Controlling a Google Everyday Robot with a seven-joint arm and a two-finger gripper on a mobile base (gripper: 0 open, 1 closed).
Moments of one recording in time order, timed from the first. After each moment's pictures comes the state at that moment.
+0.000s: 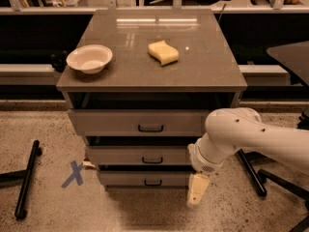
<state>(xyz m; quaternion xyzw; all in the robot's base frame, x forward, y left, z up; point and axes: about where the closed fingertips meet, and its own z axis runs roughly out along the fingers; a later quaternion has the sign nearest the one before) 0.443 -0.114 0.601 -0.65 0.75 0.11 0.10</state>
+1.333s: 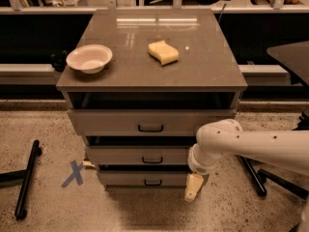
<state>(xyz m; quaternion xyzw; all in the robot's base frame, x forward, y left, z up) 0.494 -0.131 0.507 -0.63 0.77 0.07 0.09</state>
